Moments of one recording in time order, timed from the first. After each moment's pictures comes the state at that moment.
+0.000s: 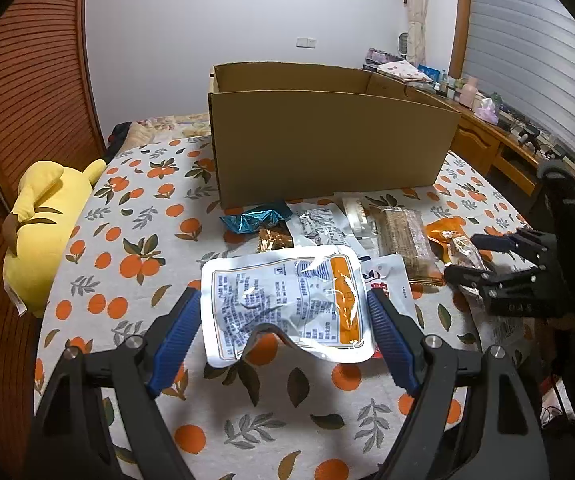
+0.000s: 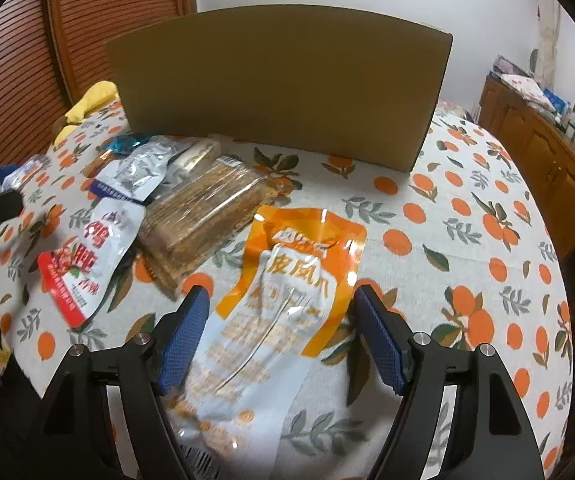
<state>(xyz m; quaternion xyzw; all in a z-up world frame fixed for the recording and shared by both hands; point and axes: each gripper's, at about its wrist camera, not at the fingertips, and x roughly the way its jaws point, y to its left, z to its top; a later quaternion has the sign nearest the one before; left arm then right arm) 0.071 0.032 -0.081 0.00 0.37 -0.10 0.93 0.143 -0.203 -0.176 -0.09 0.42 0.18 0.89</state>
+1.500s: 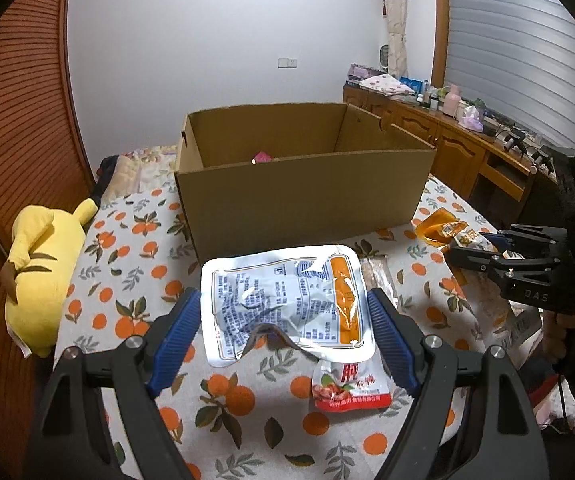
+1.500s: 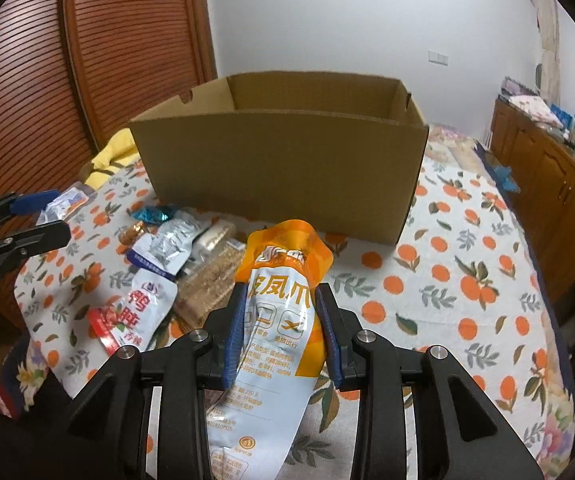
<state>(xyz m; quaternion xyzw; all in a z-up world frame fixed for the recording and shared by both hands) 0.086 0.008 -0.035 0.02 0.33 -0.12 0.94 0.138 -0.220 -0.113 -0.06 0.35 0.23 0.91</state>
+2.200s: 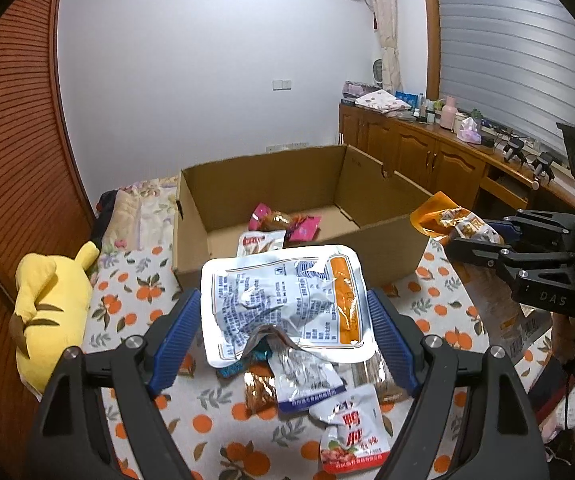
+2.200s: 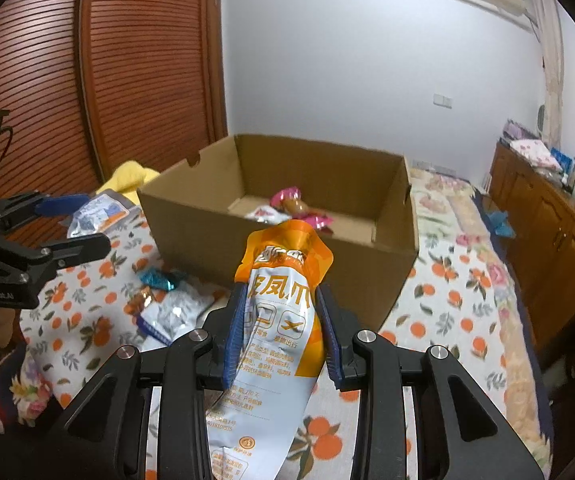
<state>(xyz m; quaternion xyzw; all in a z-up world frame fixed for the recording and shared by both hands) 0.126 -0.002 0.010 0.05 0.29 -0.12 0.95 0.162 -0.207 -0.051 -0.08 0.29 0.24 0.92</state>
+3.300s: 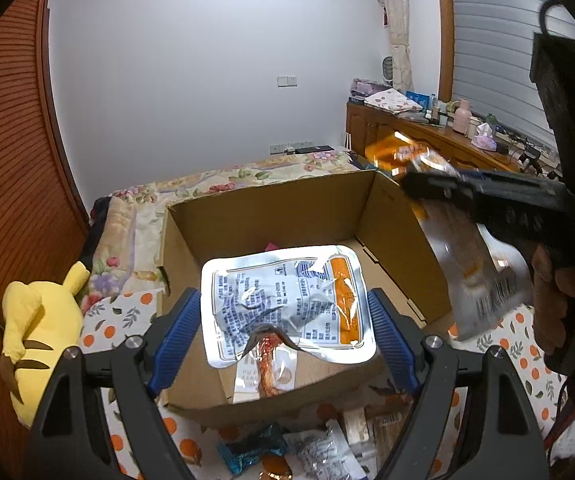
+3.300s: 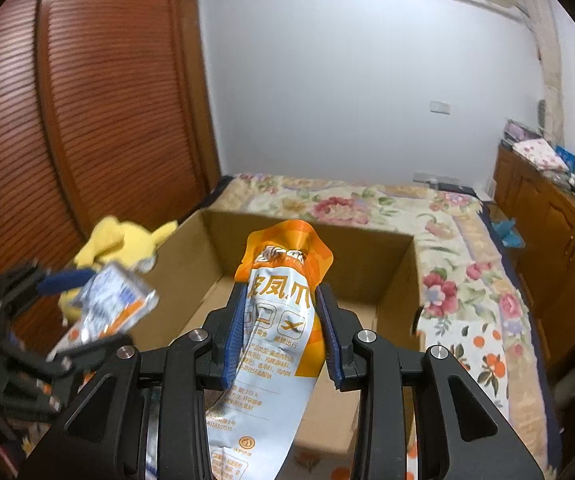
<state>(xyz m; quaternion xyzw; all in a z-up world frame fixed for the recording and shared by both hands) 0.235 -0.015 0.017 0.04 0.31 -0.12 0.94 0.294 -0.189 -0.009 -0.02 0.27 0.22 0.94</state>
